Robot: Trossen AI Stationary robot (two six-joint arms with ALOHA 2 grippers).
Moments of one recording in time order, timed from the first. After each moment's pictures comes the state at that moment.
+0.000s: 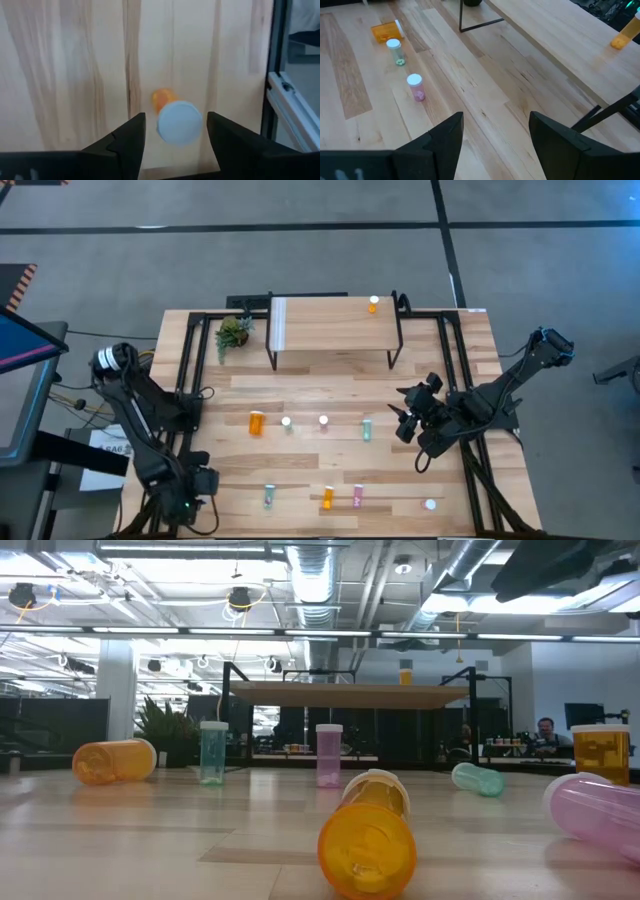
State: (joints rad) left arm -1.16 1.43 0.82 -0.70 -0.07 -1.16; right arm 0.62 1.17 0.98 -0.93 0.95 0.91
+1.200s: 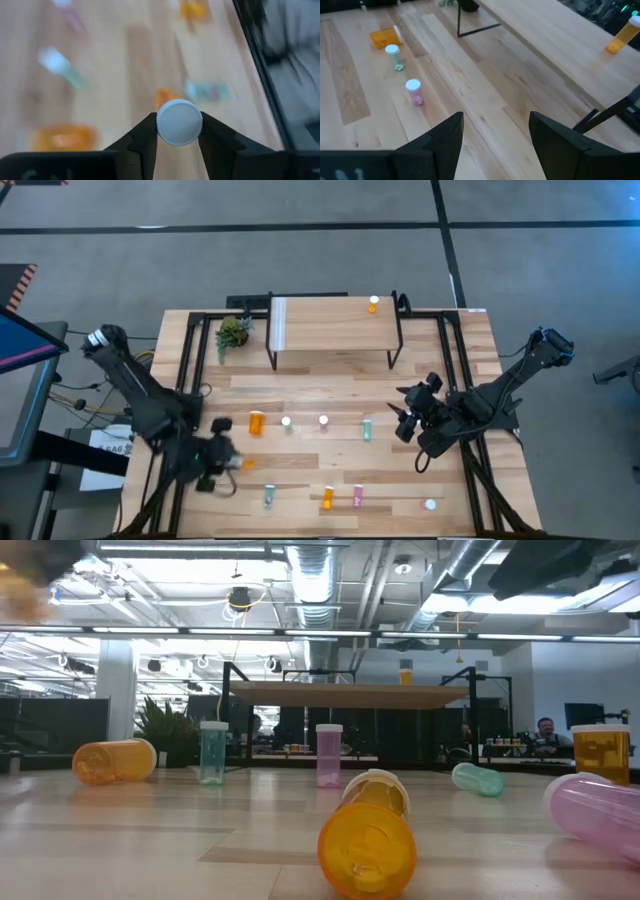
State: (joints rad) left arm -0.83 1.07 0.82 -0.67 -0.41 -0.60; right arm 0.62 1.17 0.98 -0.92 0.97 0.91
